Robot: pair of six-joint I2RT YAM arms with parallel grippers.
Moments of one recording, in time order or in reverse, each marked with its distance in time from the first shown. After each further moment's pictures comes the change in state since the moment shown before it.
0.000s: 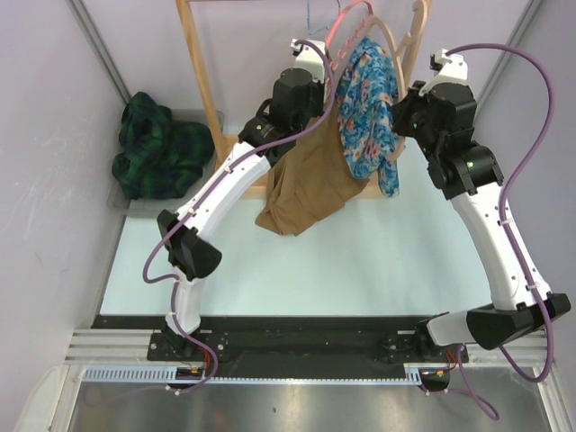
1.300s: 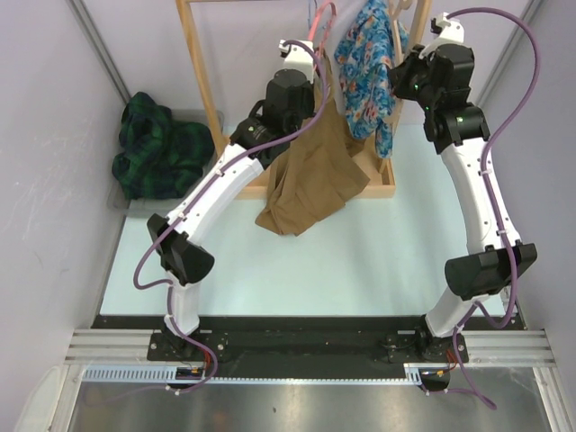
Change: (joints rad) left arm -0.003 -0.071 -0.060 -0.046 -0.123 -0.018; right arm -0.152 0.335 0.307 0.089 -0.226 -0.001
